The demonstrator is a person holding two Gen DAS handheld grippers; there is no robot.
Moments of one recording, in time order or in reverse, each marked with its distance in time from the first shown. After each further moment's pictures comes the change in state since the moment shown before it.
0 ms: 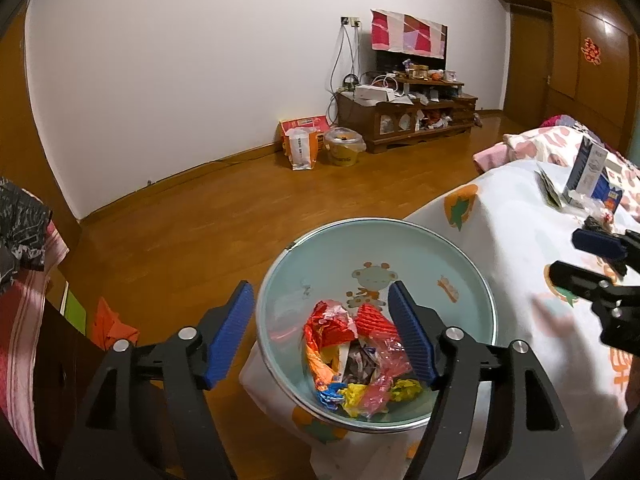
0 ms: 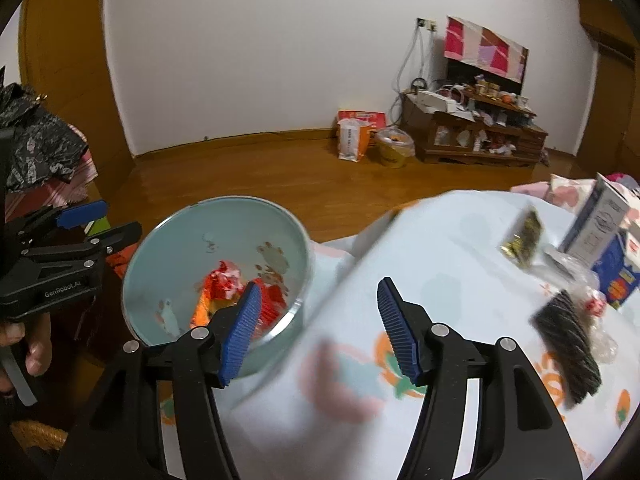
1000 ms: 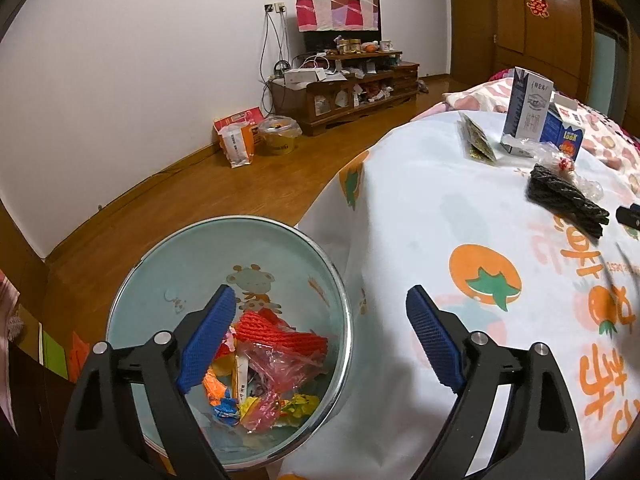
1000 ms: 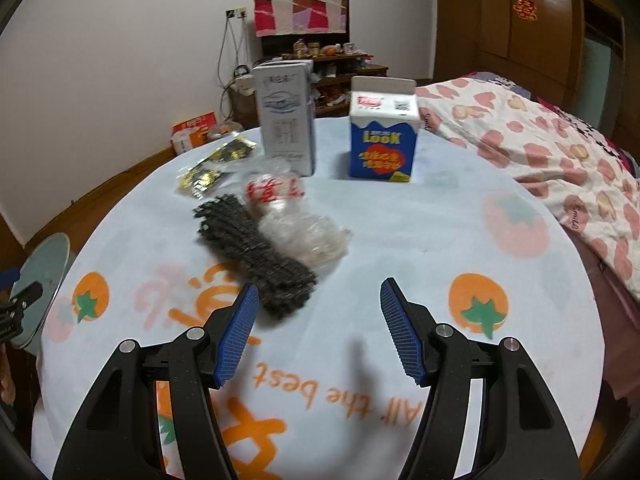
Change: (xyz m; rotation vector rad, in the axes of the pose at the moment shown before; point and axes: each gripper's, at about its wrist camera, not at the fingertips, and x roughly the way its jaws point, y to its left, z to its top) left arm 0.036 -0.125 -0.005 0.165 0.051 -0.125; right arm -0.085 -0.225 -0.102 0.405 0.016 -0.396
